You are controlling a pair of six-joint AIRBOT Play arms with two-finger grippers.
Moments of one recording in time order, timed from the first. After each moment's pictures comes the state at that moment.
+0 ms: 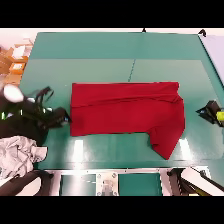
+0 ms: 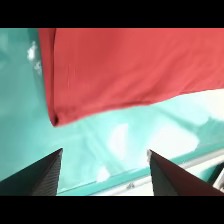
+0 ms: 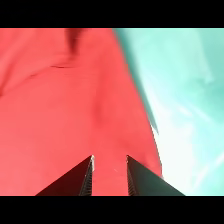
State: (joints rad) left arm 0.04 -1.03 0.72 1.00 -1.30 -1.56; right arm -0.81 -1.09 0.81 -1.03 1.18 1.34
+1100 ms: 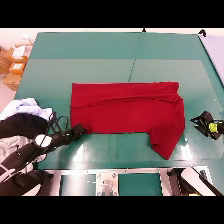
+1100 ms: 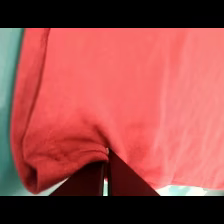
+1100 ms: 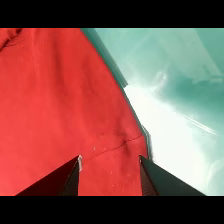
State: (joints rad) left arm -0.42 -0.93 0.20 0.42 -0.30 -1.54; right arm -0.86 -0.98 0.62 -1.02 1.12 1.39
